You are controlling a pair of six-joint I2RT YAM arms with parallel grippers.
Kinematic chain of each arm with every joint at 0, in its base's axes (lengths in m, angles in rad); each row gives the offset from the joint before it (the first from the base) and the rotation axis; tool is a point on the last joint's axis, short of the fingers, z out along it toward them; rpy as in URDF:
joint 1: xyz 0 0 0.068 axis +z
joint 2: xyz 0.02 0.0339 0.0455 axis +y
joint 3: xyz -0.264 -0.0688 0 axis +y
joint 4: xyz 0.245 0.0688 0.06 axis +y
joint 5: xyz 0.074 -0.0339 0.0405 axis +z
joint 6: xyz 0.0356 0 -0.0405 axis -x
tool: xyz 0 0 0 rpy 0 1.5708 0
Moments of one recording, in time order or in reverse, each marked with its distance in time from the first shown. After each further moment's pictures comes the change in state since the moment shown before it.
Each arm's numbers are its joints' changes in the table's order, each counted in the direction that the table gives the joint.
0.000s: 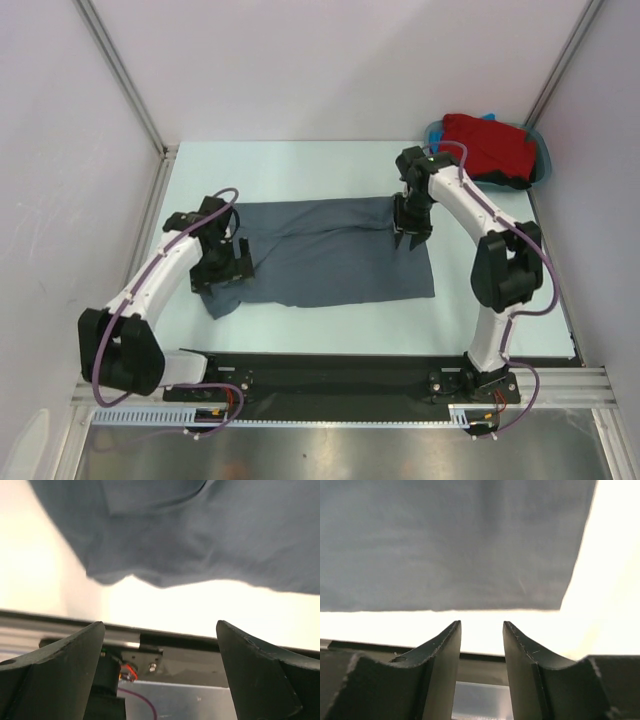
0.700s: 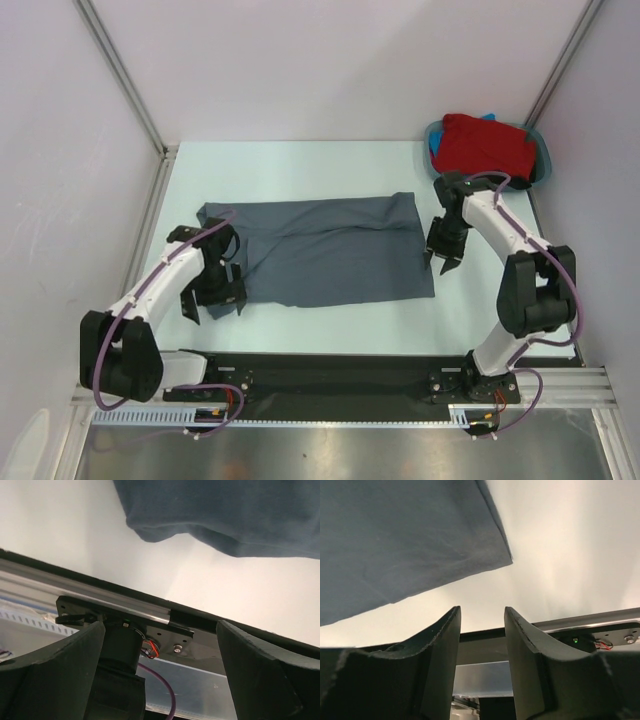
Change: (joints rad) left arm 0.000 -0.064 0.146 0.128 0.093 0.074; right arm -0.153 -0.244 0.390 -0.063 -0.056 -0.155
